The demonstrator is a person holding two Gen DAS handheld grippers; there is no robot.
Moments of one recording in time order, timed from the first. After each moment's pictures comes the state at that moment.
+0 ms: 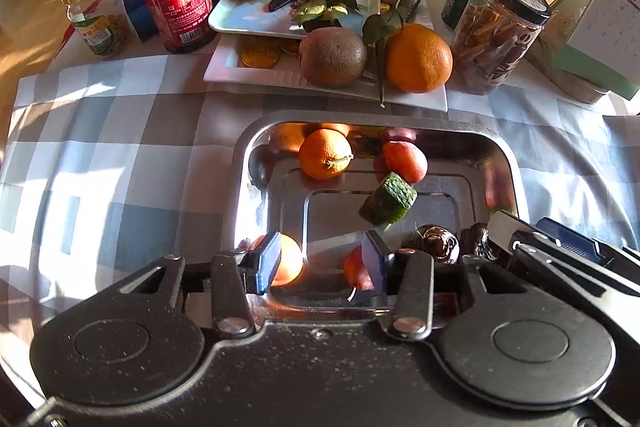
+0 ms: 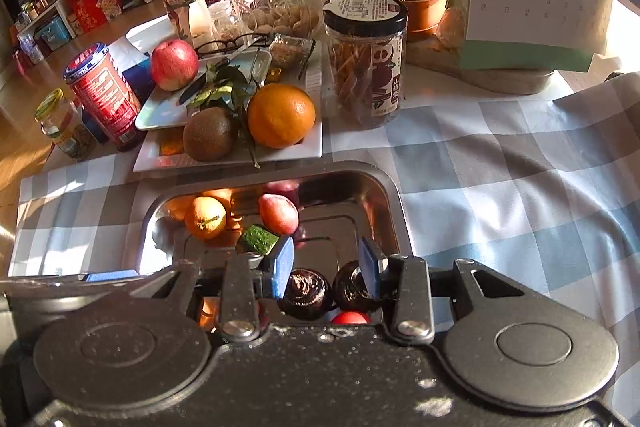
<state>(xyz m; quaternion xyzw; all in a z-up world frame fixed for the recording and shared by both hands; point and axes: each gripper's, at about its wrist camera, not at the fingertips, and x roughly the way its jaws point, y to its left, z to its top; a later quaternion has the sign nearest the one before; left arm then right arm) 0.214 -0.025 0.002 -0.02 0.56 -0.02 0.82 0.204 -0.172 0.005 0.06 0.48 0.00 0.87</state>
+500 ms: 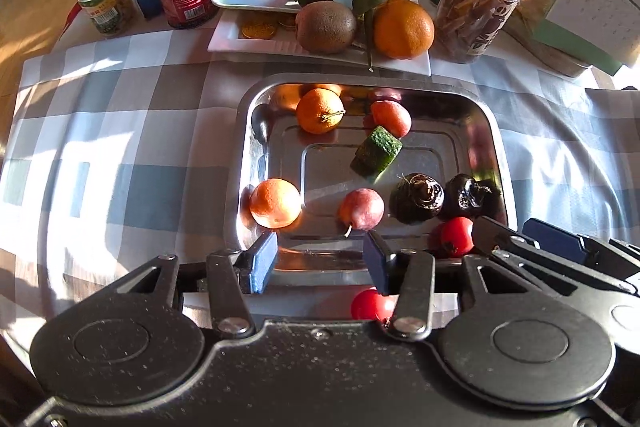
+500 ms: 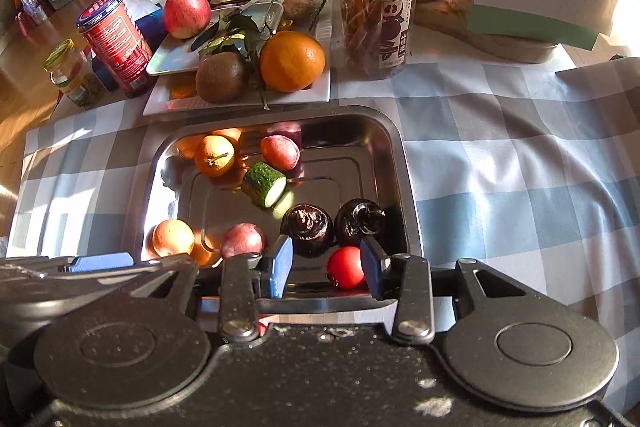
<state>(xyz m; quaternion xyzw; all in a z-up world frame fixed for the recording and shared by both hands) 0.180 -0.021 0.019 -0.02 0.58 -0.04 0.81 0.178 -0.167 0.011 0.03 0.53 0.01 0.84</state>
